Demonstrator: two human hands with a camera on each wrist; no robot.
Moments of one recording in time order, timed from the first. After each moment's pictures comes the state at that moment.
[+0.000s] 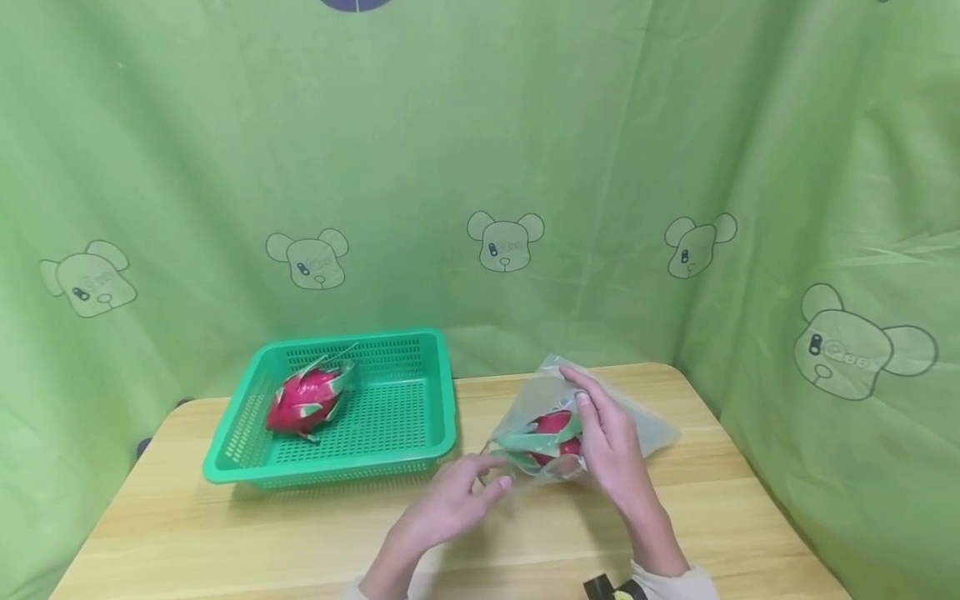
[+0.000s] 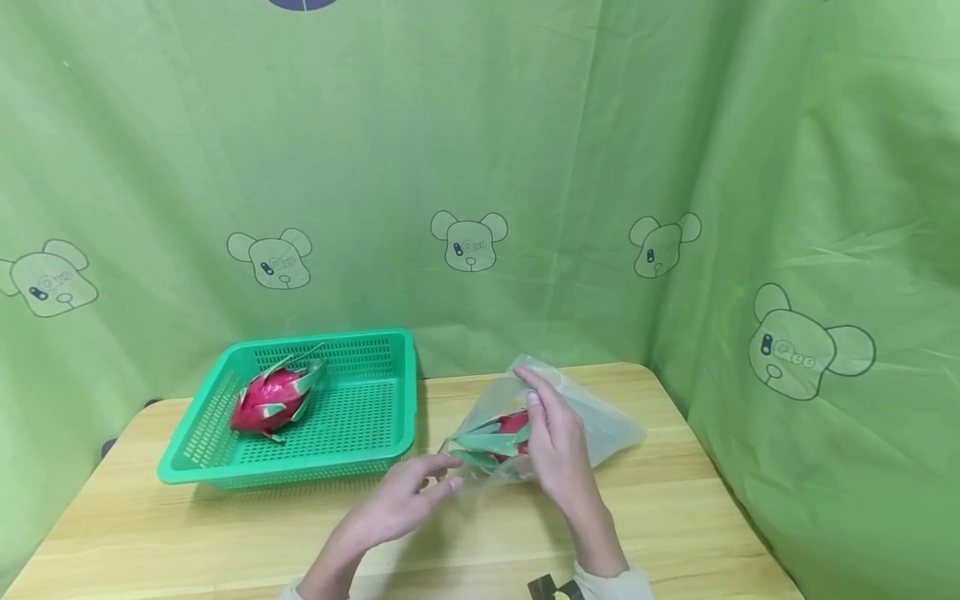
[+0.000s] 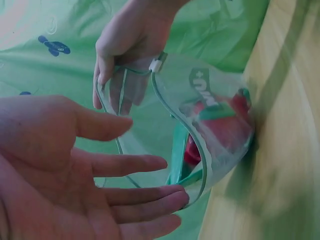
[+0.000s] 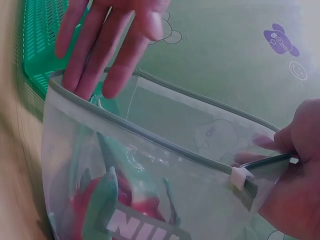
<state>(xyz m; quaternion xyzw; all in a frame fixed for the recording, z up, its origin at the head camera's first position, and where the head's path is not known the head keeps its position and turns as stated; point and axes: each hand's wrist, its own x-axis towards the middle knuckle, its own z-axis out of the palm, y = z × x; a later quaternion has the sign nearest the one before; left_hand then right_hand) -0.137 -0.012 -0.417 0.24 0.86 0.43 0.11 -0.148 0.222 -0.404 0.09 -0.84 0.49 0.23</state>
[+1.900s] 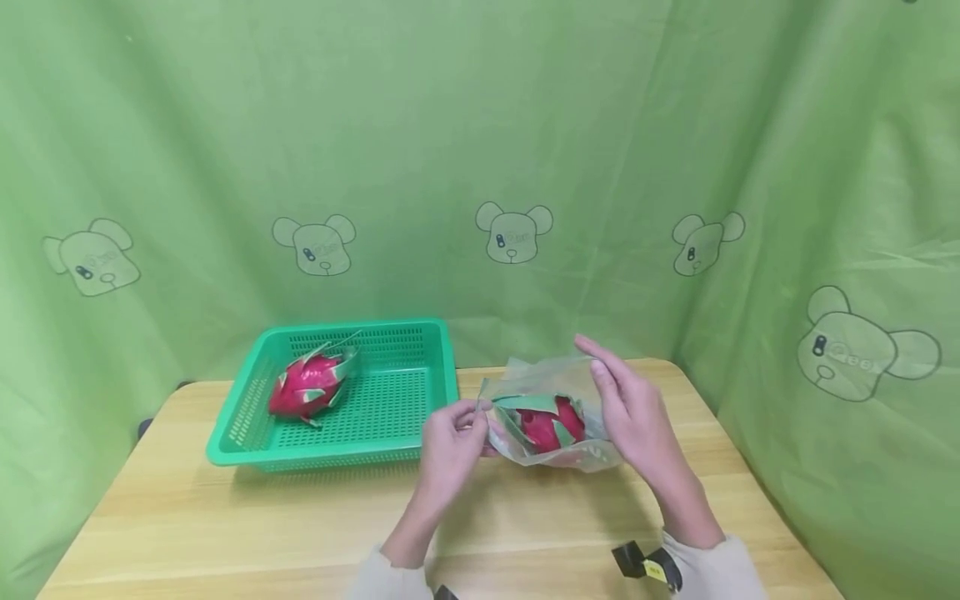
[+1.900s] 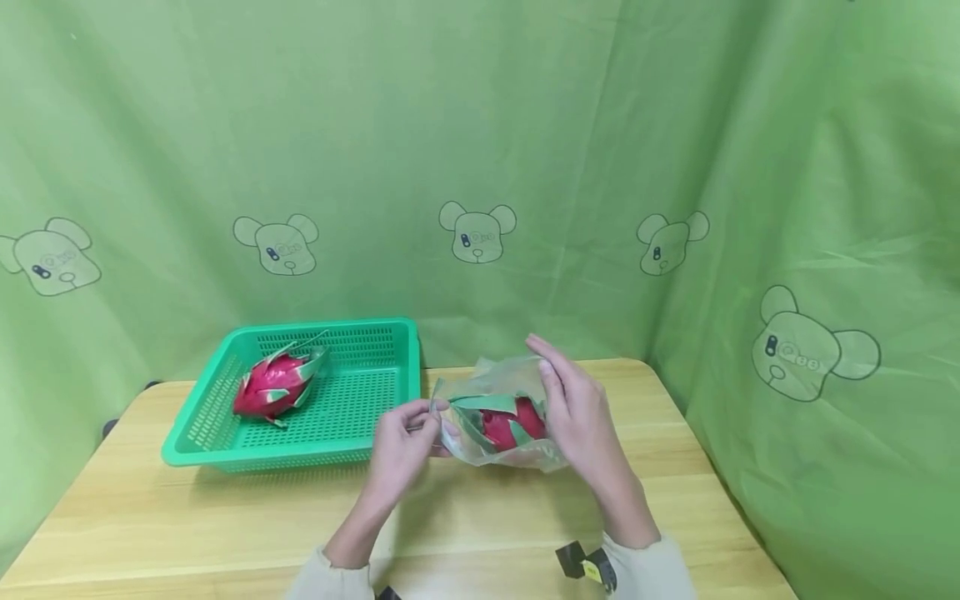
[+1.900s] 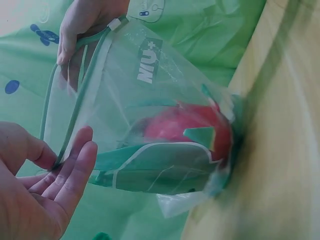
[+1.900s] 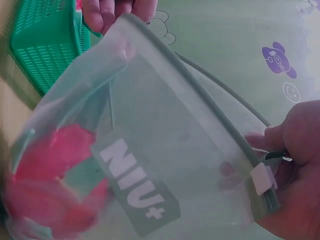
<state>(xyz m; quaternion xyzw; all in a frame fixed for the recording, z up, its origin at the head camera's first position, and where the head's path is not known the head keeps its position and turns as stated) -0.168 0.005 -0.422 0.08 0.69 0.72 -0.01 -0.153 0.236 -0.359 0.15 -0.87 0.39 0.26</state>
